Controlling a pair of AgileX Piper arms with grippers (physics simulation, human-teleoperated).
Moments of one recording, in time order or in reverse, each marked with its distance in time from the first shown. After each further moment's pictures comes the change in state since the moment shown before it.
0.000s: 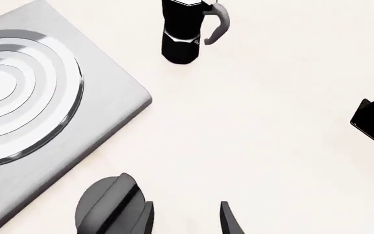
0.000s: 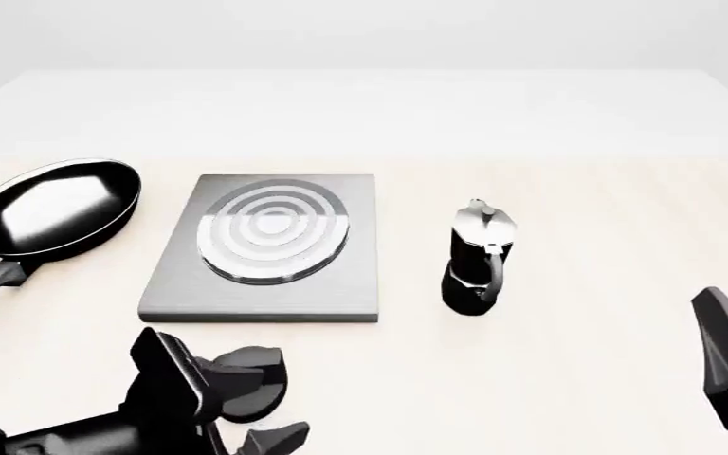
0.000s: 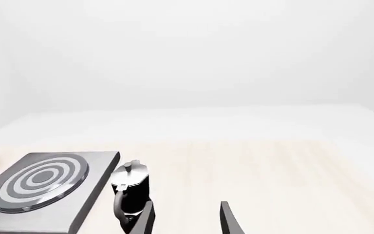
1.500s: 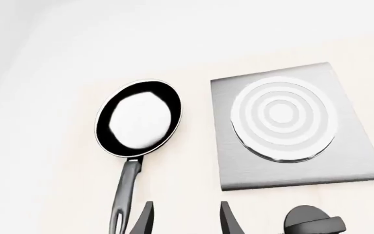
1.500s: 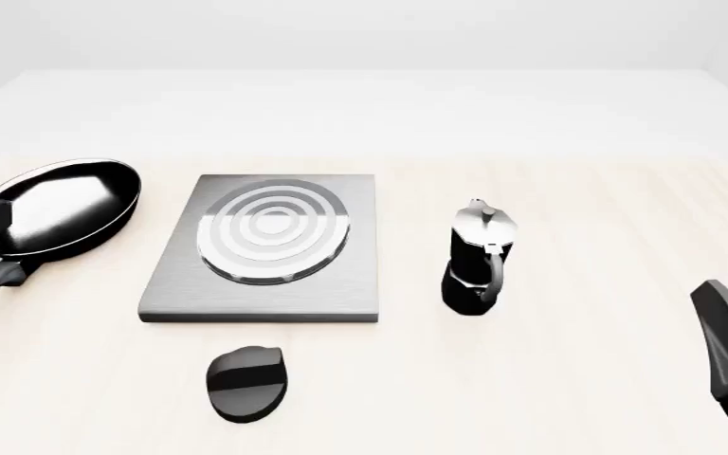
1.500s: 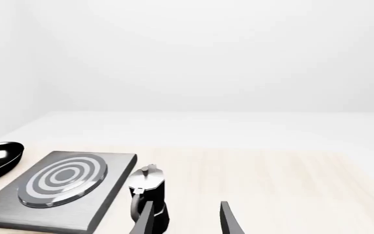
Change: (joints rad) left arm 1.000 -0.450 -0.529 0.871 0.370; right arm 0.081 0.001 -0.058 0.041 -0.008
